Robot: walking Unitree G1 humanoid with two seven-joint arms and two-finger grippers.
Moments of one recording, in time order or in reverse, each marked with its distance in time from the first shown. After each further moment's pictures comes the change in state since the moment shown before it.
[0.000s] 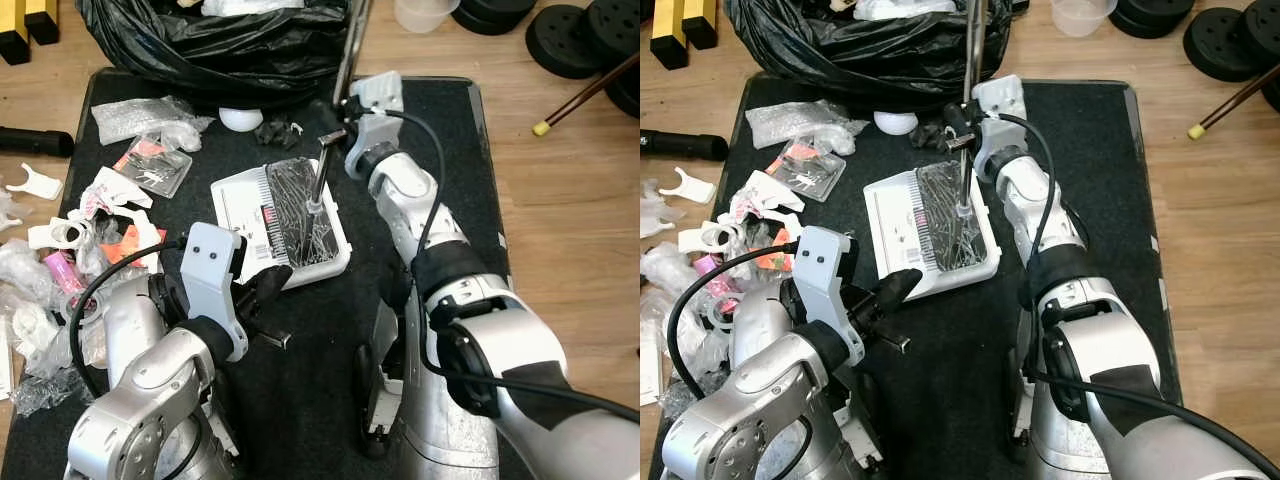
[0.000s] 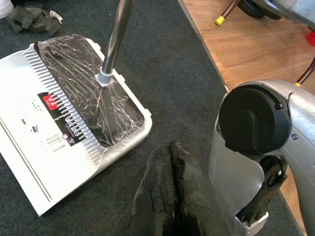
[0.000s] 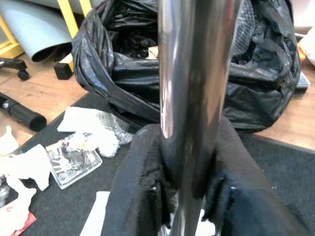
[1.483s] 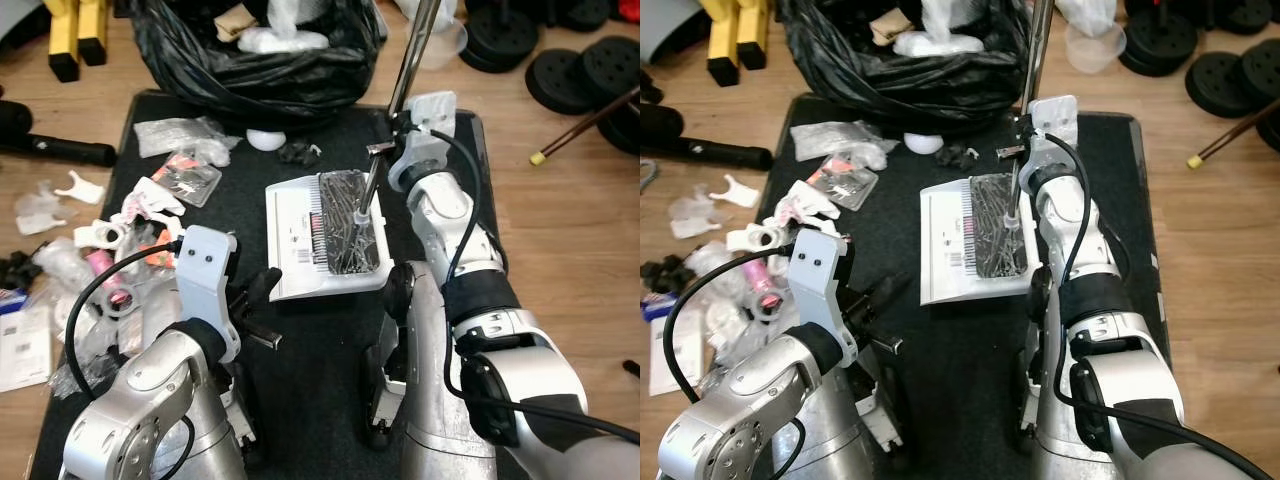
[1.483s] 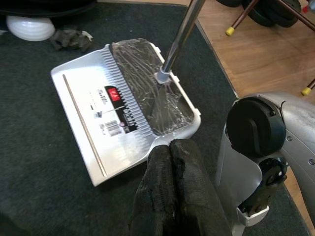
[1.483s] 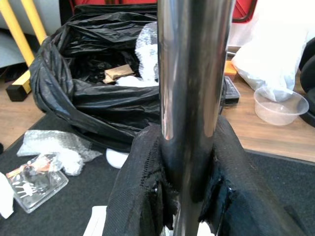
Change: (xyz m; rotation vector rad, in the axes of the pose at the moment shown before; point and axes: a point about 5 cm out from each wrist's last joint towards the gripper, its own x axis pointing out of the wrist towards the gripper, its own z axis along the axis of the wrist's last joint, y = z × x) left arm -0.004 0.008 -0.004 0.037 0.024 0.049; right arm -0.038 -0.040 -0.018 0.005 0.000 -0.239
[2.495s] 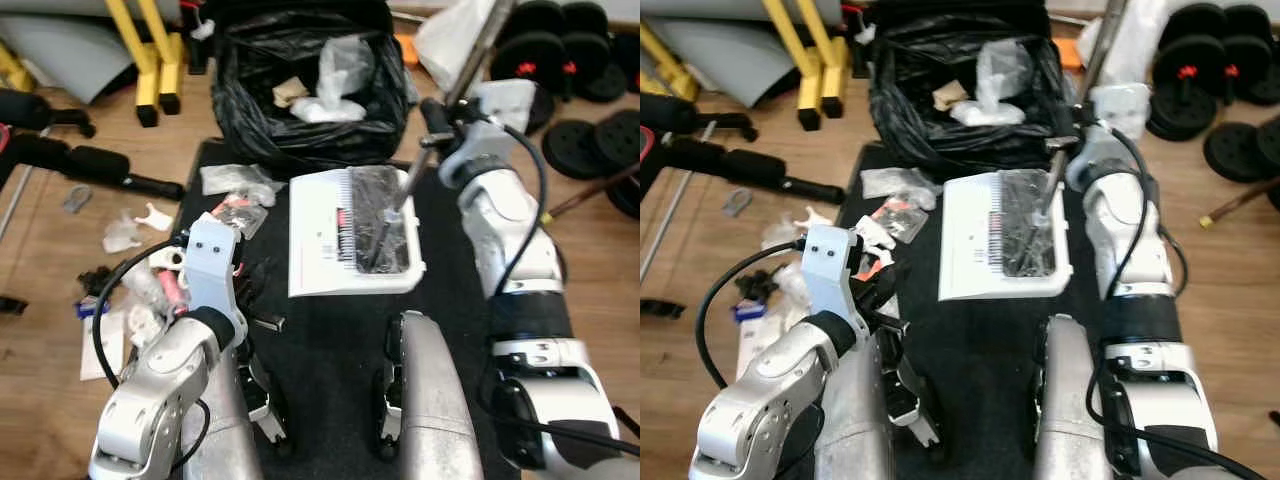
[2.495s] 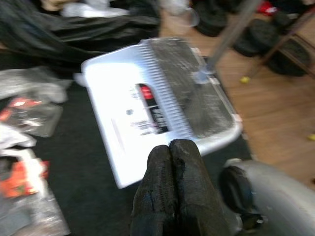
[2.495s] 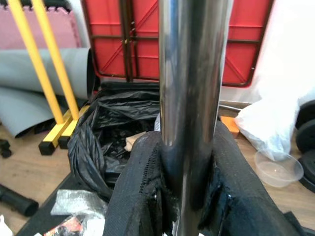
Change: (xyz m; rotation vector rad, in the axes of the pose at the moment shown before) left arm 0.021 0.004 -0.004 -0.006 -0.029 0.043; right arm -0.021 -0.035 0.029 -0.012 -0.041 -0.068
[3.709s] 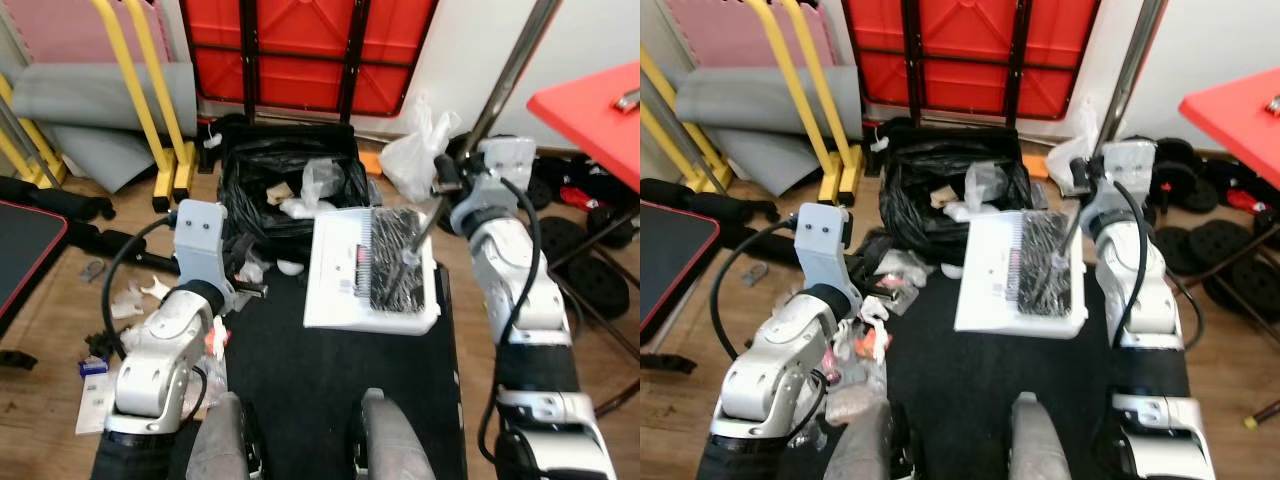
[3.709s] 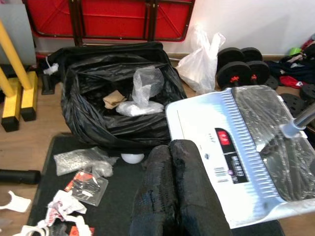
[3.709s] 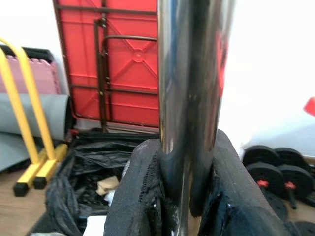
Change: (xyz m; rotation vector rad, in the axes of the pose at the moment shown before) left arm 0.030 0.033 -0.002 0.043 -0.055 0.170; right arm -0.039 -0.024 -0.021 -0.020 0.128 -0.128
